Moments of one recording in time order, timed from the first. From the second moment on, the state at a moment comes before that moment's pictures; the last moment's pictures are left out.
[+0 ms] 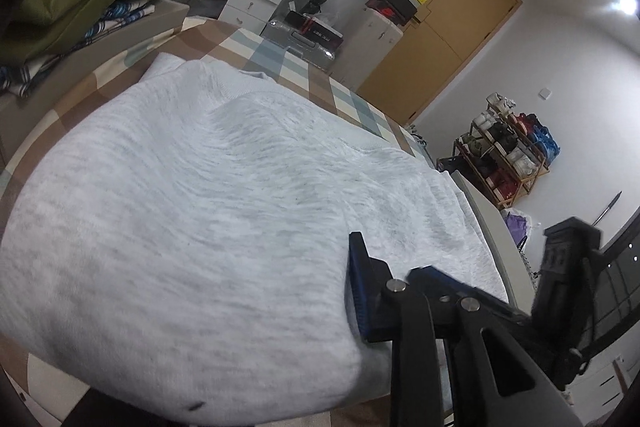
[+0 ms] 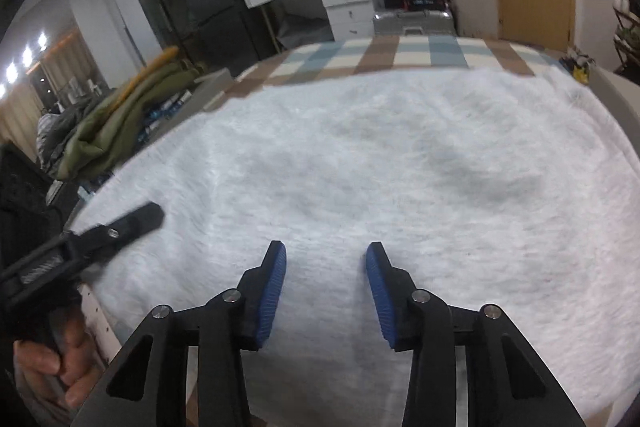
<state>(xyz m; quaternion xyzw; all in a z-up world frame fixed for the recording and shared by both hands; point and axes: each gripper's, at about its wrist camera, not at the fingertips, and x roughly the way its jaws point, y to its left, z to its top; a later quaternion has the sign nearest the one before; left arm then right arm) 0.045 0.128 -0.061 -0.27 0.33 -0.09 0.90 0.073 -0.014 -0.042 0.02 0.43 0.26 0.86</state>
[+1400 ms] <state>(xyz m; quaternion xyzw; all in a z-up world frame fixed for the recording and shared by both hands) 0.079 -0.114 -0.014 0.35 0.28 -0.37 0.82 0.063 -0.172 -0.043 0.18 0.45 0.19 0.86</state>
